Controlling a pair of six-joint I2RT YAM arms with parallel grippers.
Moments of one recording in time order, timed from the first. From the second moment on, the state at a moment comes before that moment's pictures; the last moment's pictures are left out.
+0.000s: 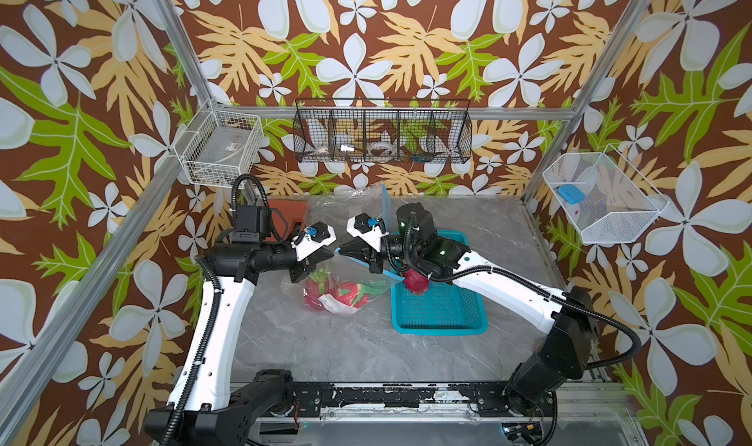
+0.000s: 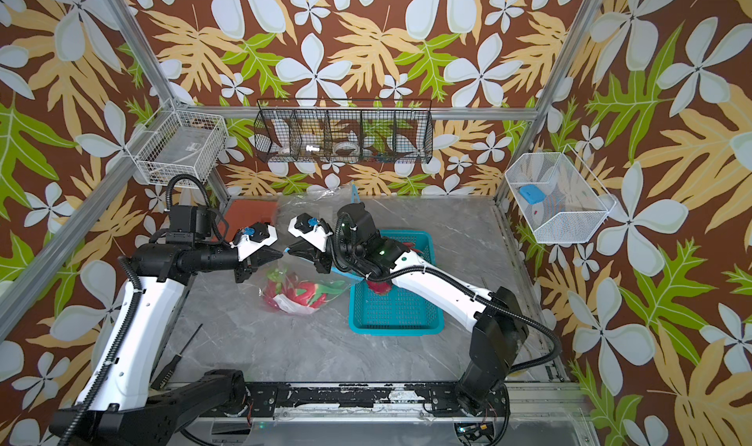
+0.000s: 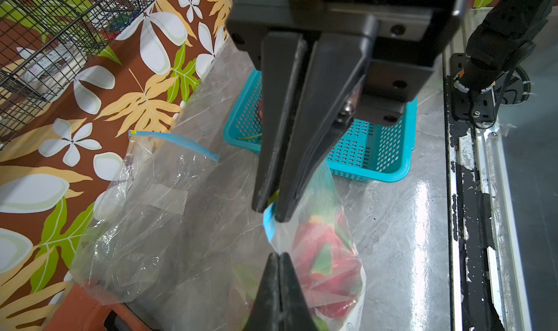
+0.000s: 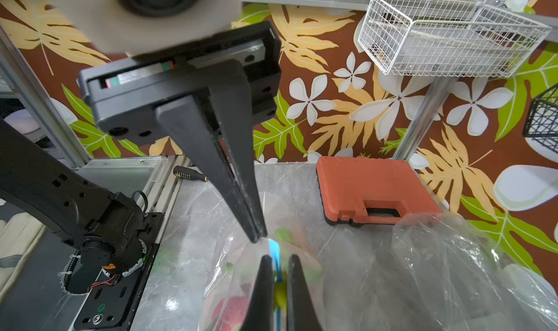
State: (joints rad) left arm -0.03 1.16 1.38 -1.12 0.81 1.00; right arm 0.81 1.68 1.46 -0.05 -0.62 -0.23
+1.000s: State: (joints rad) left arm -0.14 1.26 1.51 -1.20 0.71 0.99; right arm 0.83 1.64 1.50 -0.12 -0.64 -0.18
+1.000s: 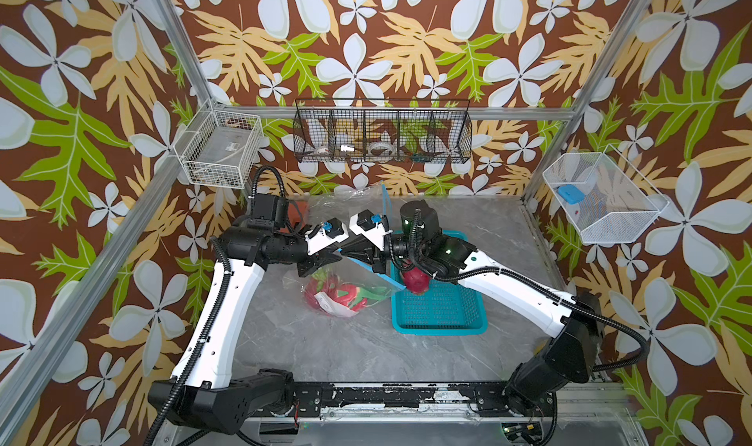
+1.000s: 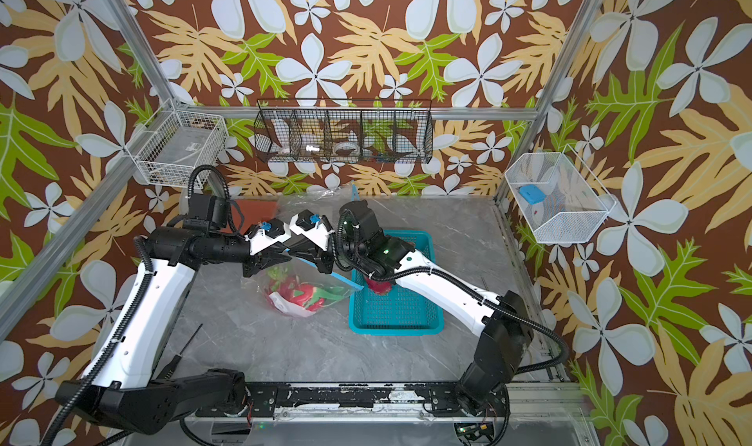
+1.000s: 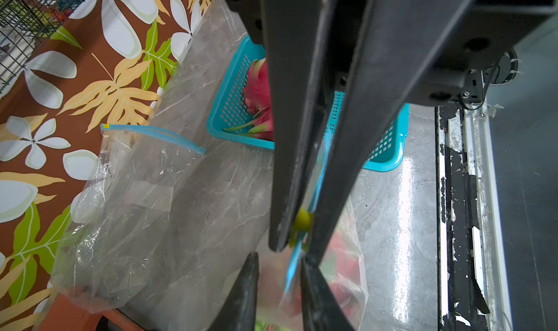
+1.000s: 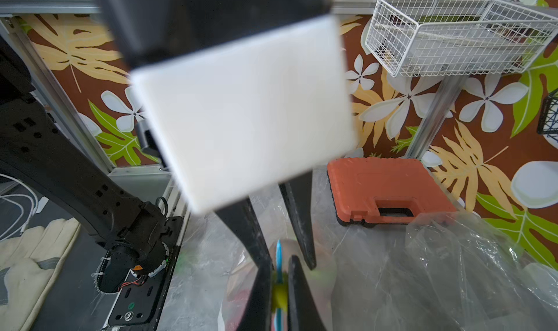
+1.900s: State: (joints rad) left arm -0.14 1.22 1.53 -1.19 0.69 0.95; right arm 0.82 1.63 1.44 -0.04 -0.63 -0.16
